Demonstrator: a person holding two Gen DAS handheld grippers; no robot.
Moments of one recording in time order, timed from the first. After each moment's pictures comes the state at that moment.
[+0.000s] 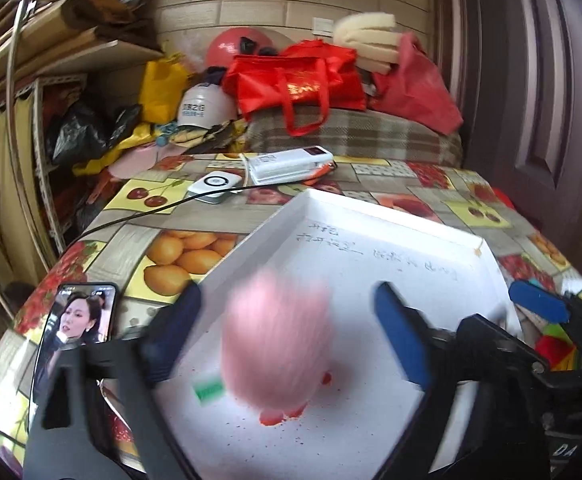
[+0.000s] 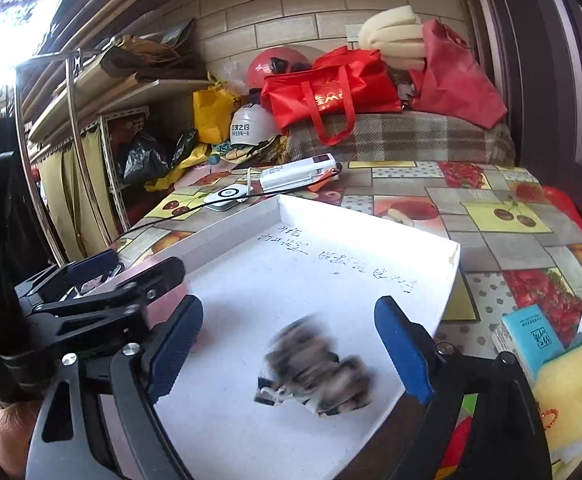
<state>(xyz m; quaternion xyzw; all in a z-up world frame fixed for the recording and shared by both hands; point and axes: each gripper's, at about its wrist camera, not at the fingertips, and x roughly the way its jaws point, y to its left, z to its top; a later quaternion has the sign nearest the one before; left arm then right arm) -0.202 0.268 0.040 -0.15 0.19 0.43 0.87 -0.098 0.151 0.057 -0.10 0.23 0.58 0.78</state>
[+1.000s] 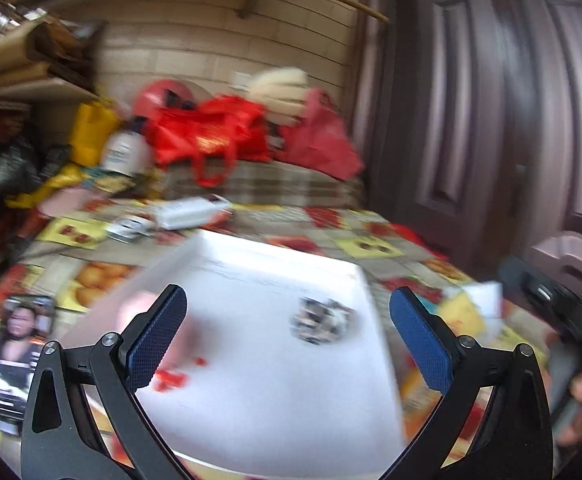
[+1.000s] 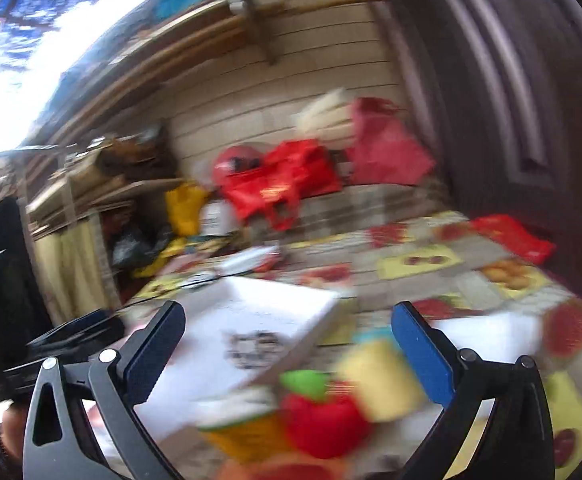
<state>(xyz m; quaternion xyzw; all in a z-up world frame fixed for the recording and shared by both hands) -0.216 0.184 0.060 -0.13 0.10 0.26 0.95 -0.042 0.003 0.089 0.03 0.14 0.54 0.83</state>
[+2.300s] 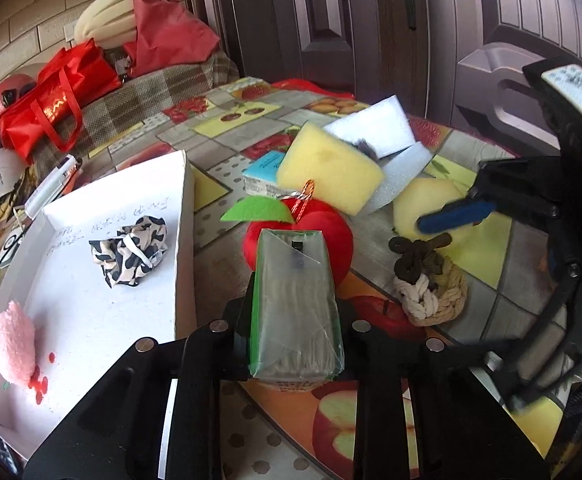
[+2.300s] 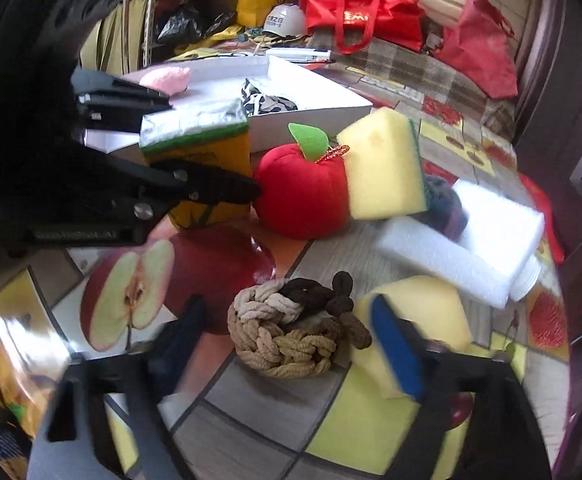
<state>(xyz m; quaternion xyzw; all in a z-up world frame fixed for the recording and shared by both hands) -0.089 0.090 0.024 0.01 0.35 0.12 0.93 -0.060 0.000 0.016 -0.35 0.25 0.58 0.69</state>
